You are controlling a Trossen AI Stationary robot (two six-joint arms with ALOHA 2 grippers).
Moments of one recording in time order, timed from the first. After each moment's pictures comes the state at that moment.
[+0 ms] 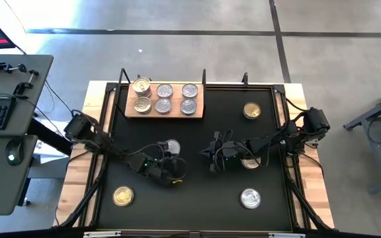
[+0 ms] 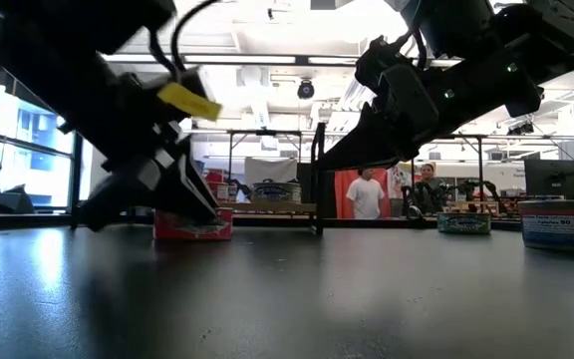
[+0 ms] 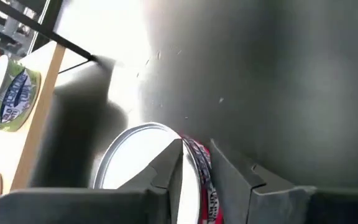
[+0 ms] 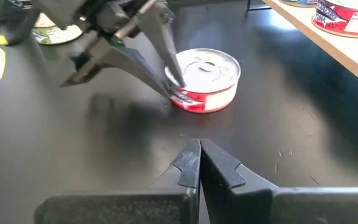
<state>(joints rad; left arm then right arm) -0.45 1.79 0.81 -0.09 -0.80 -0.13 0.20 1.70 0.63 0.62 0.28 0.18</state>
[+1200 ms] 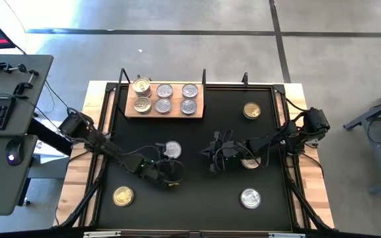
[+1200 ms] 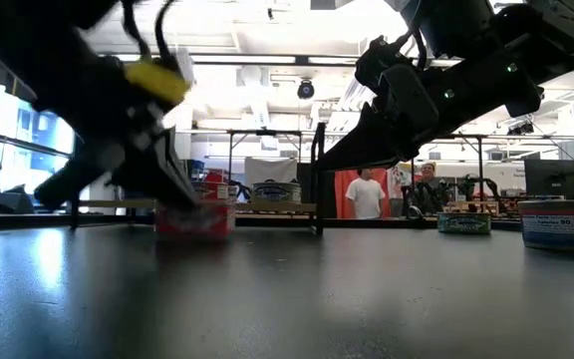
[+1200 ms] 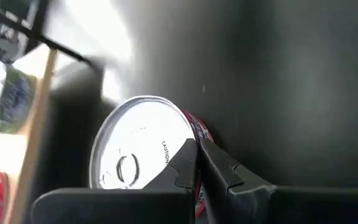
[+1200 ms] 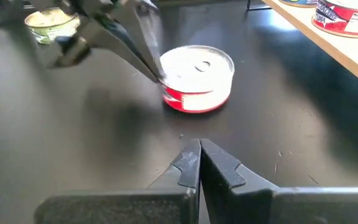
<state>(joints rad) -0.48 1.72 0.82 -0.21 -0.76 -0.13 0.20 1.70 0.63 0.62 0.28 0.18</state>
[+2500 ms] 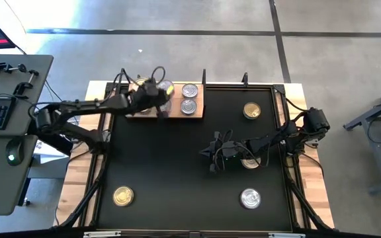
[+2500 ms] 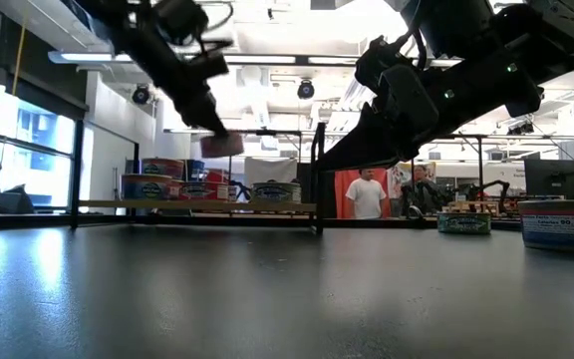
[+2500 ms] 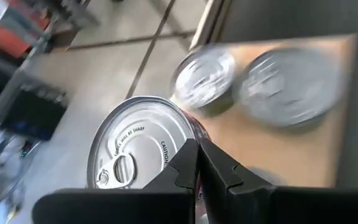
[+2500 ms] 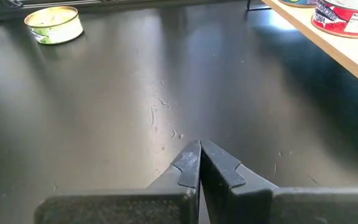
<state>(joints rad) 0.43 1.32 0.83 -0.10 -0.34 0.47 0.20 1.70 0.63 0.62 0.28 0.18</state>
